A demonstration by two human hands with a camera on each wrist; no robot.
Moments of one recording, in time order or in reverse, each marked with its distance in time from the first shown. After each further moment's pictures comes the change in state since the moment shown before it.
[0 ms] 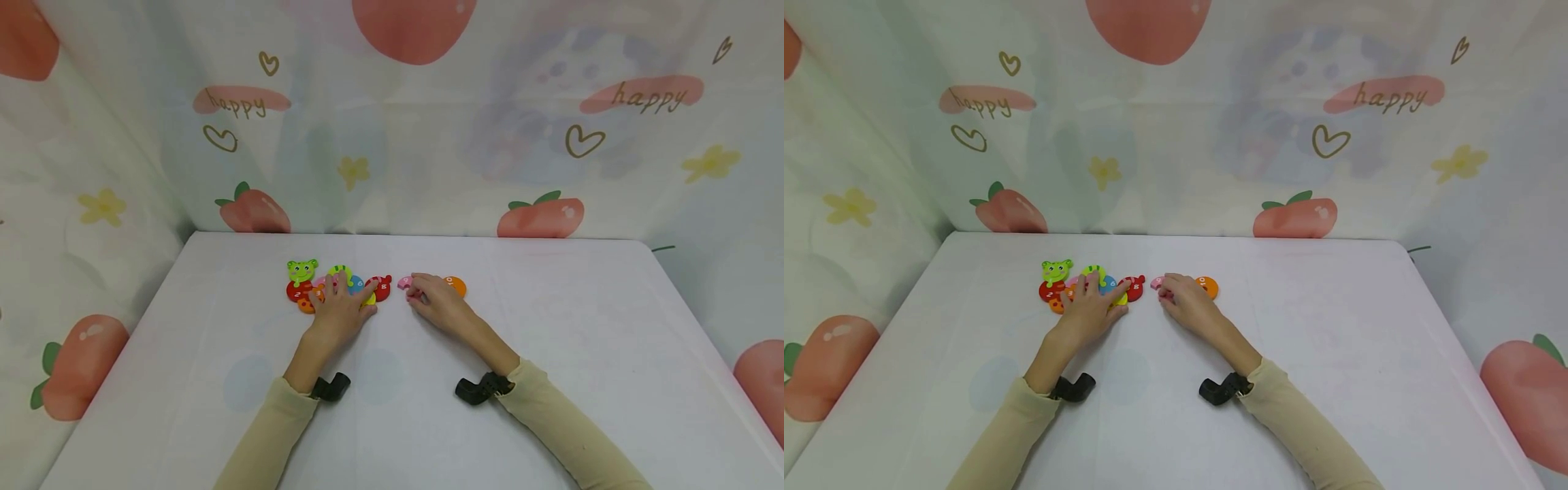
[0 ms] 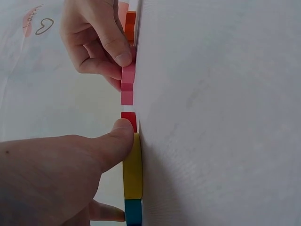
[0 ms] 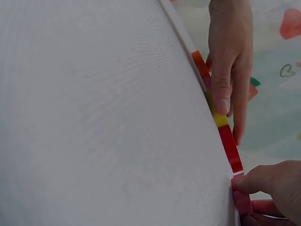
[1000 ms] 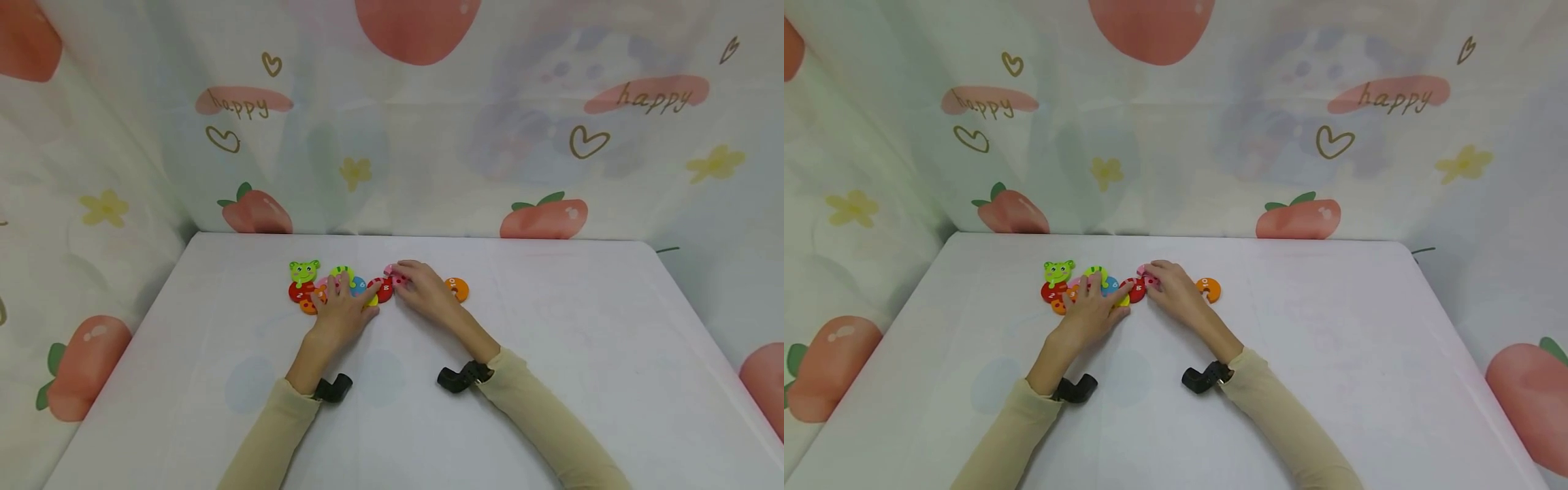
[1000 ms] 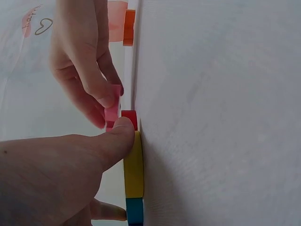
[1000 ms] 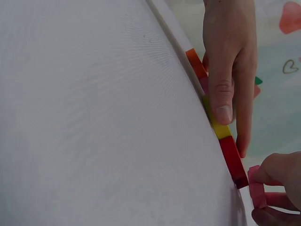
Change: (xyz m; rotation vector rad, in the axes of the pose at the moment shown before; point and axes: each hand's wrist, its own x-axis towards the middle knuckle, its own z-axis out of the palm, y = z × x) left_hand 0.000 0.000 0.000 0.013 0.000 0.008; right_hand 0.033 -0.010 0.009 0.034 0.037 0.005
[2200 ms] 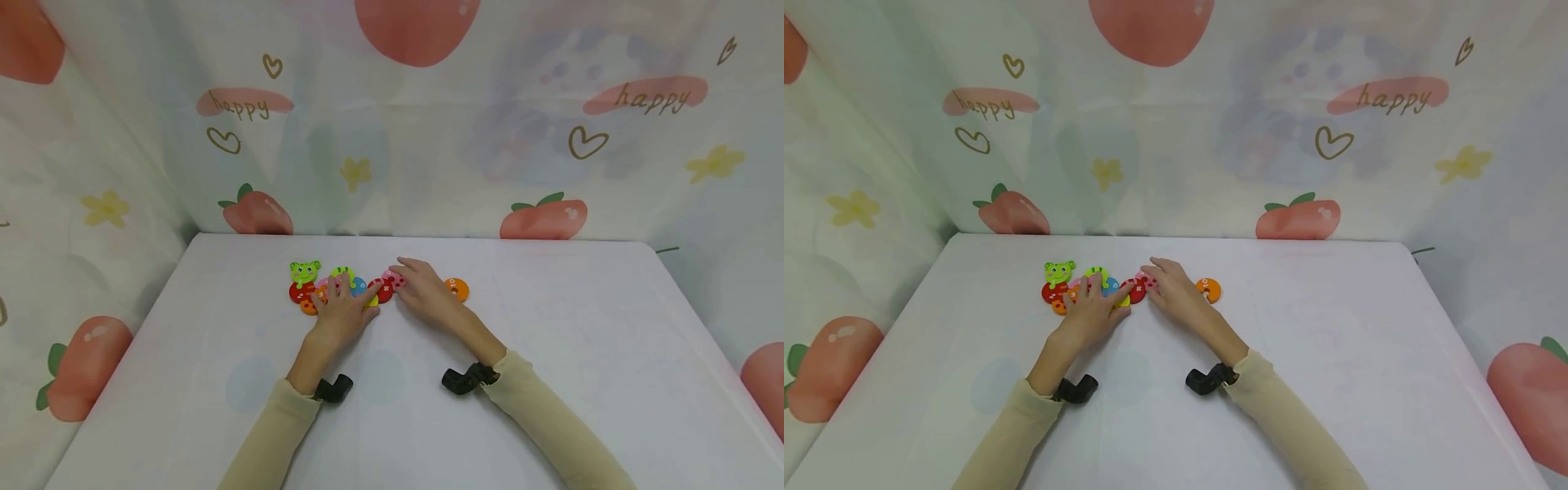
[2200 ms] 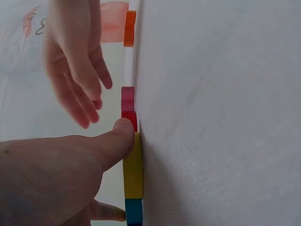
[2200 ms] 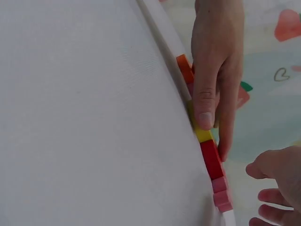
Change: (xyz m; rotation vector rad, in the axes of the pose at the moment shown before) left_hand 0.002 -0.001 0.002 -0.012 0.001 -0.003; right_hand -0.008 -0.011 -0.008 -0.085 -0.060 0.007
